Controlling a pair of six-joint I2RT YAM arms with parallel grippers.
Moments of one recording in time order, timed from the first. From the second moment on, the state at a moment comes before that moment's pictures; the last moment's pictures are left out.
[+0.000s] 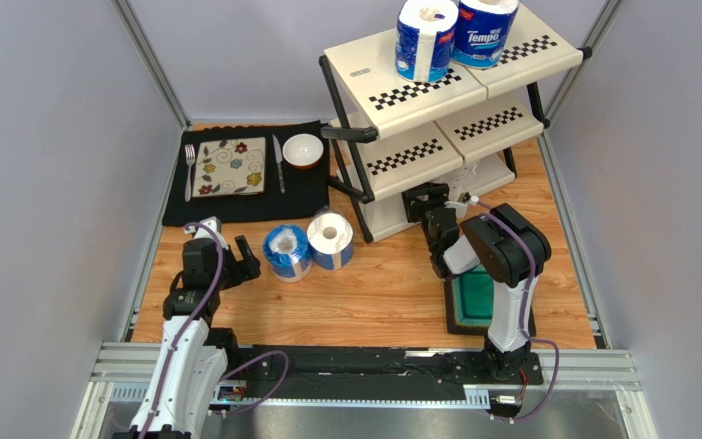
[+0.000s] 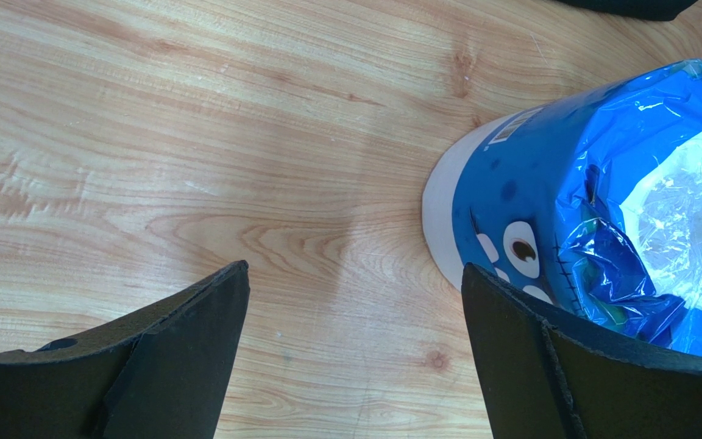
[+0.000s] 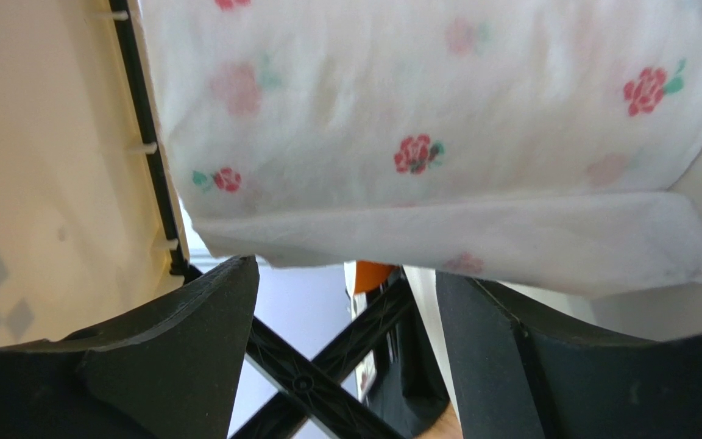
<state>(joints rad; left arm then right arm) 0.03 0.58 0.38 -0.51 0.06 -0.33 0.44 1.98 0.58 1.36 0.32 1.52</state>
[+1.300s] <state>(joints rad) 0.03 0.57 0.38 -0.51 0.06 -0.33 0.84 0.82 0.53 -0.02 0.40 0.95</state>
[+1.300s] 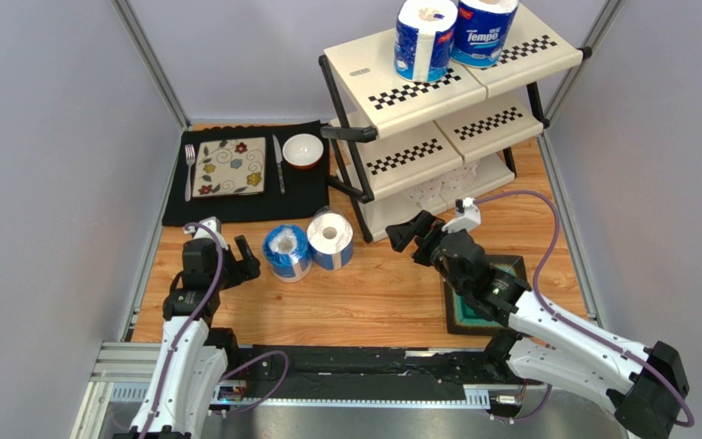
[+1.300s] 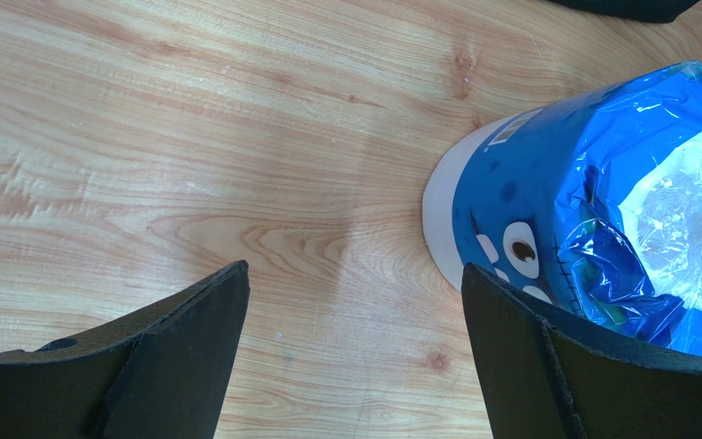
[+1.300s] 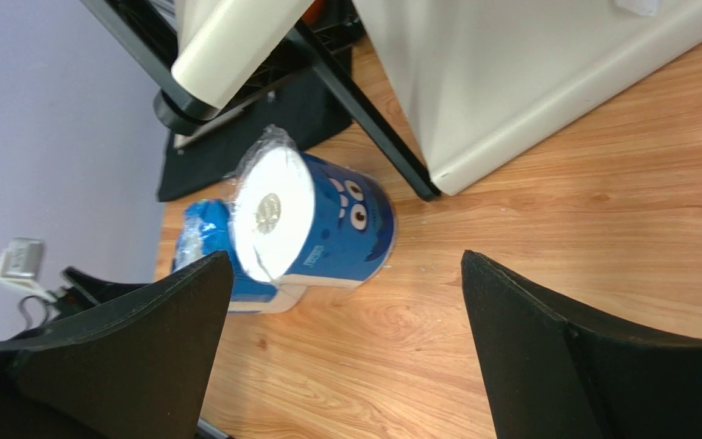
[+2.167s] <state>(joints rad) 0.03 0.57 0.38 -0.51 0.06 -0.33 1.18 1.38 0.88 -0.06 0.82 1.09</state>
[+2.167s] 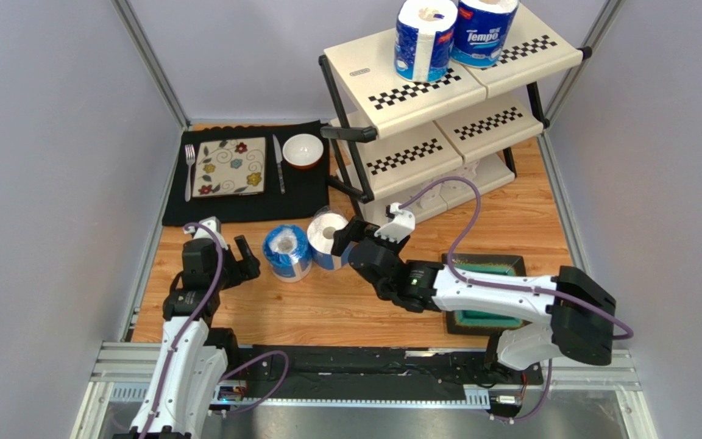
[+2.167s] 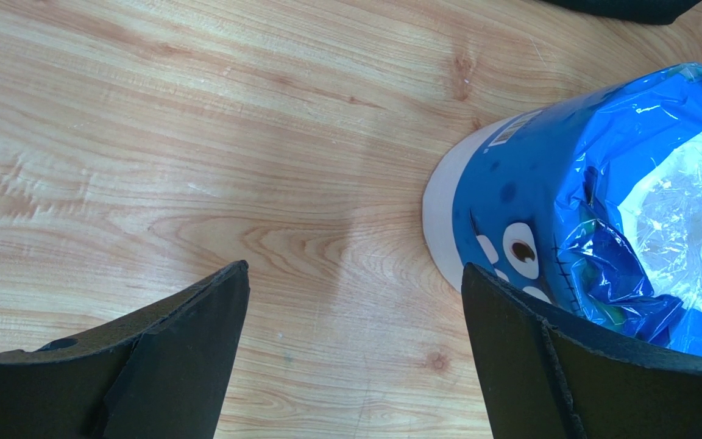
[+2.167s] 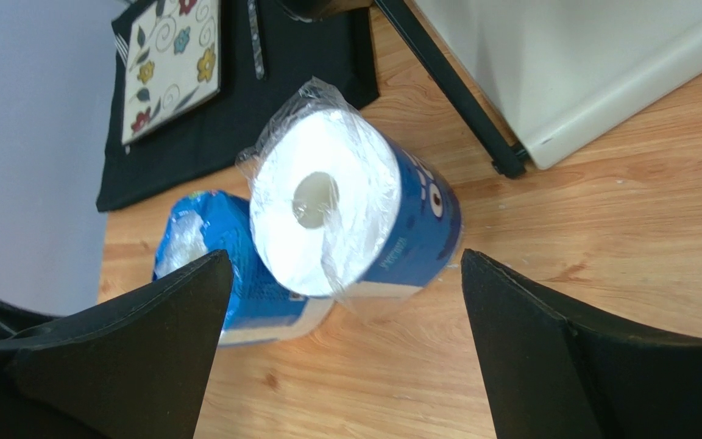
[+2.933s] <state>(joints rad) 0.03 0.57 0.38 -0.51 0.06 -0.33 1.19 1.72 1.16 -0.37 1.00 1.52</state>
